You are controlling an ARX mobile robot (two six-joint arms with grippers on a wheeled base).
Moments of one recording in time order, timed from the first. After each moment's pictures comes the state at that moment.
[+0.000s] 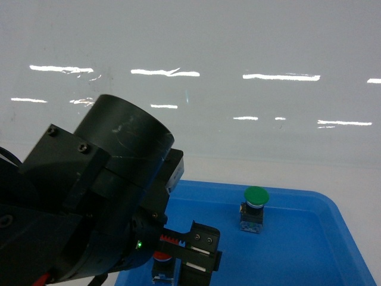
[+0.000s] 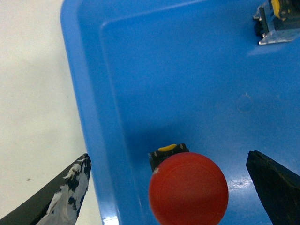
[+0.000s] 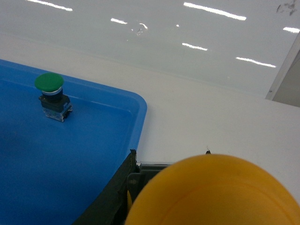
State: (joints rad) left arm -0.55 1.89 0.79 0.16 -0.12 -0.19; right arm 0.11 0.82 0.03 0.47 0.09 -0.12
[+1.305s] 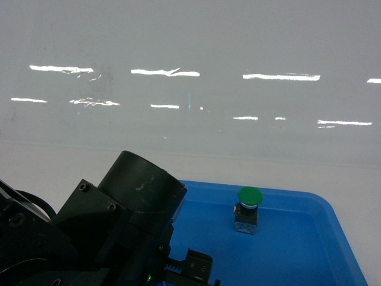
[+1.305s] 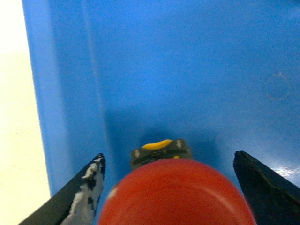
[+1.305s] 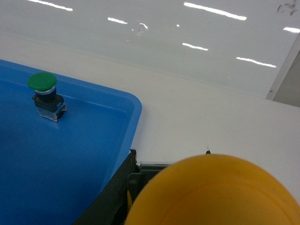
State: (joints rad) left arm -0.56 2.03 0.77 0.27 -0.19 -0.23; right arm 0.11 0.82 0.03 0.47 0.09 -0.12
